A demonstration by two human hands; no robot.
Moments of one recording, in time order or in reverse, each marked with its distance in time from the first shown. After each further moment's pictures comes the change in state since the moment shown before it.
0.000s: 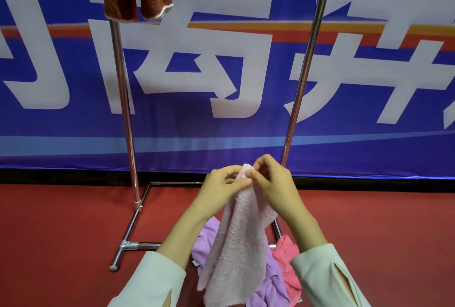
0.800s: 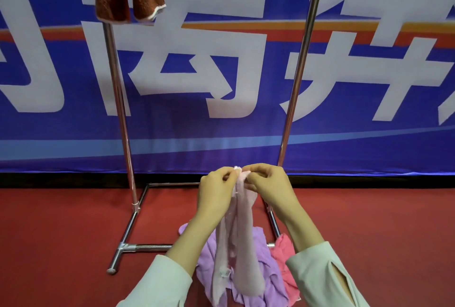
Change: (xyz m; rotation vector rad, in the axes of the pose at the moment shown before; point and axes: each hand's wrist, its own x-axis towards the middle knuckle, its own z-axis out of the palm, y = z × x) left_hand 0.001 -0.001 0.020 0.297 0.350 -0.034; right_hand 0.002 0.002 0.005 0.314 0.002 0.303
